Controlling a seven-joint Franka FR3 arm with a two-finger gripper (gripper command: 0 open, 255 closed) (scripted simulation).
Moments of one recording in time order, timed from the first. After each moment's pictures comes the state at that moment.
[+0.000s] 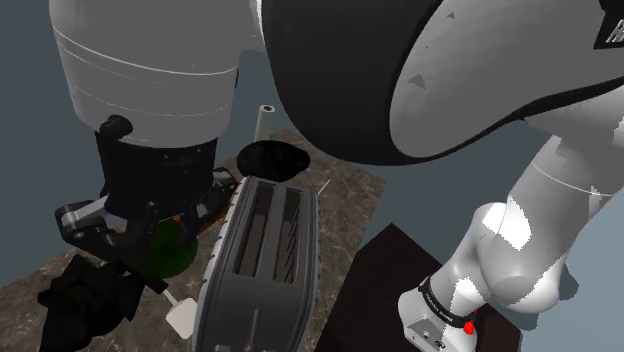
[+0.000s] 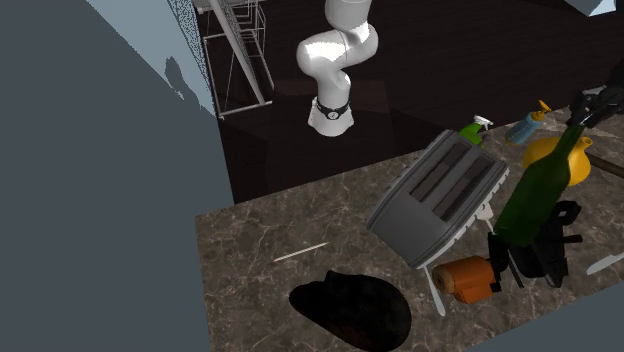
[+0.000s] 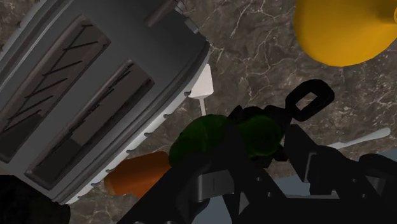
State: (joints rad) arm 0.42 0.19 0.70 -1.61 -0.15 1.81 1.13
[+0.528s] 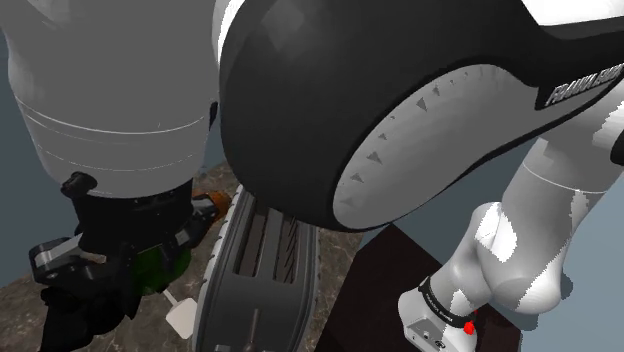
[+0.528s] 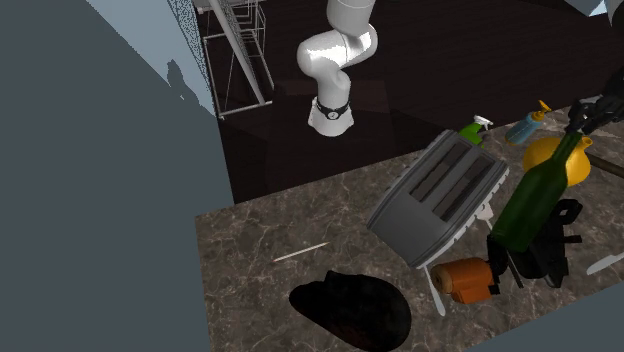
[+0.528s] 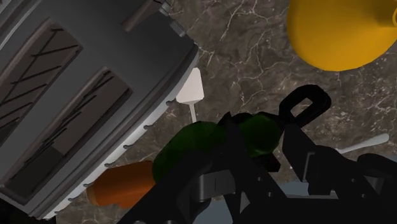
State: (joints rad) arm 0.45 0.25 0.70 -1.61 -0.20 1.86 1.18
